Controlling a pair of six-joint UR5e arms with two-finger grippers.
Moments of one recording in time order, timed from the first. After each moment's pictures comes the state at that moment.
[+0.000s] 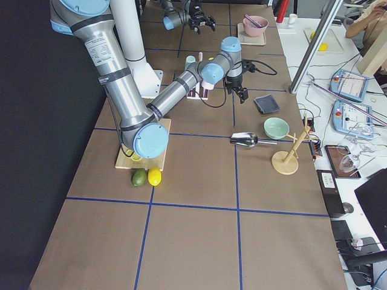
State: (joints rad) left arm -0.48 -1.93 -1.97 -2.77 -1.47 -0.39; right arm 0.93 -1.14 1.84 -1.58 2.04 0.23
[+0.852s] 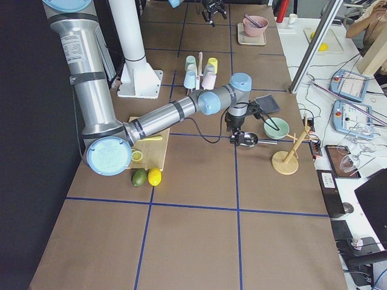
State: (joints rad) left arm -0.72 -1.85 -2.19 -1.98 -1.68 -0.41; right arm 1.19 -1.41 1.79 -1.62 2.18 0.21
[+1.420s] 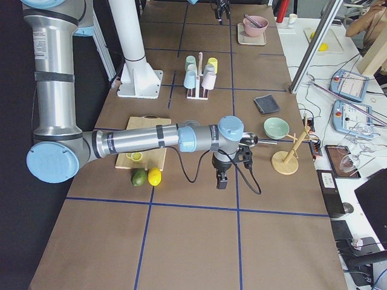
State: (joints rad) left arm -1.03 -1.74 -1.96 -1.91 -2.15 -0.44; right arm 1.44 -1.60 1.72 -1.62 2.29 0.05
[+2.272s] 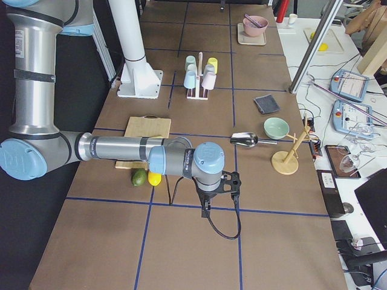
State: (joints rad) left arm -1.37 -1.63 -1.67 -1.63 -2.41 -0.20; right arm 1.64 -1.68 1.71 -1.61 2.33 -0.05
